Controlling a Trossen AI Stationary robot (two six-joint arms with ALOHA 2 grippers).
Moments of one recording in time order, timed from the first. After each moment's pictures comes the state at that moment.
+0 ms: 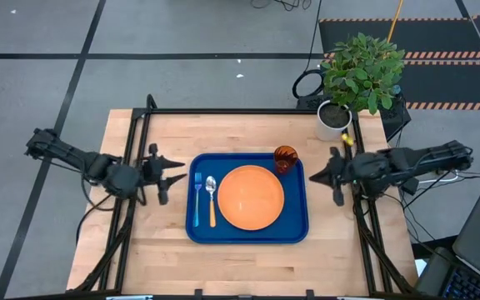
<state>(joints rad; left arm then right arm) -0.40 0.70 0.65 -0.42 -0.68 -0.18 0.21 0.58 0.61 -0.58 0.19 0.27</state>
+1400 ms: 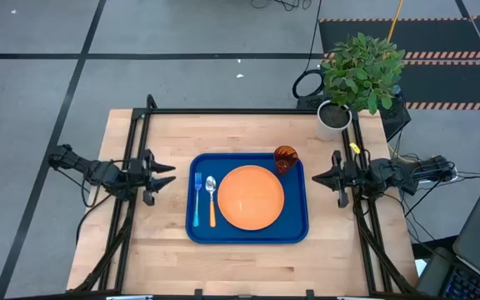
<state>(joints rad) -0.42 0.00 0.10 -0.04 -0.56 -0.06 0.21 0.06 0.16 -0.18 0.20 0.11</state>
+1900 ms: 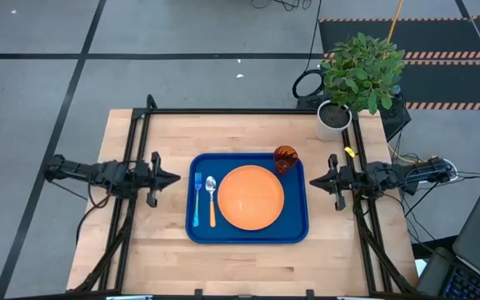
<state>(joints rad) -0.23 0.00 0.04 -0.03 -0.27 -0.08 0.21 0.01 0.06 -0.13 0.17 0.08</state>
